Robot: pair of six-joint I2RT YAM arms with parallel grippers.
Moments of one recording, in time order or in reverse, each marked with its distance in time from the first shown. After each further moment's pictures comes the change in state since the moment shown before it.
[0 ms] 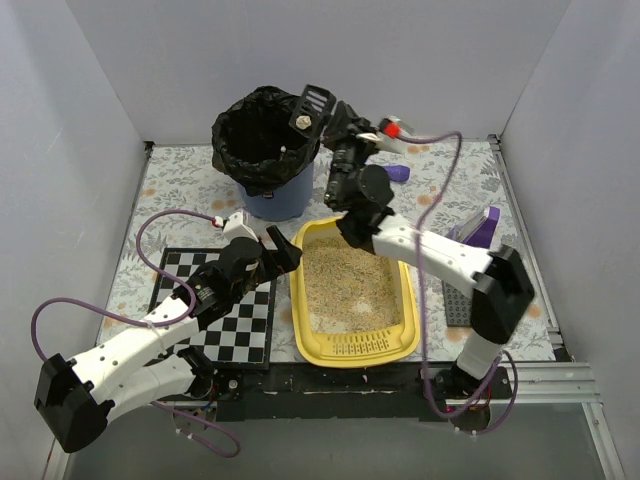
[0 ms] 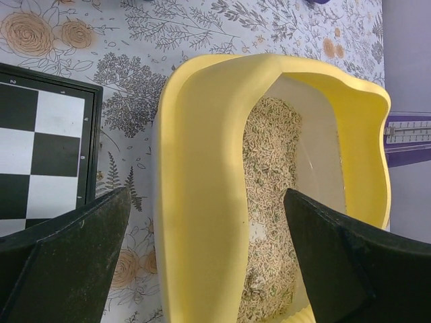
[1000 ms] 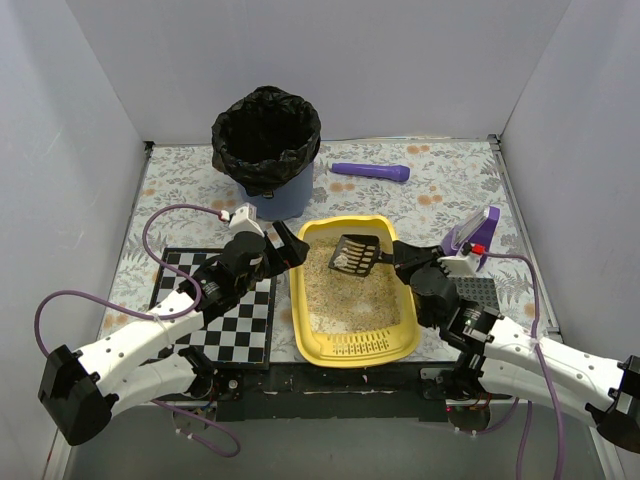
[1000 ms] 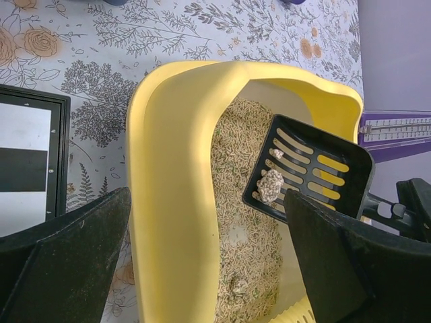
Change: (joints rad) left arm -0.003 0.055 0.031 0.058 0.036 -0.001; right arm 0.067 -0.870 -0.925 -0.877 -0.052 0.943
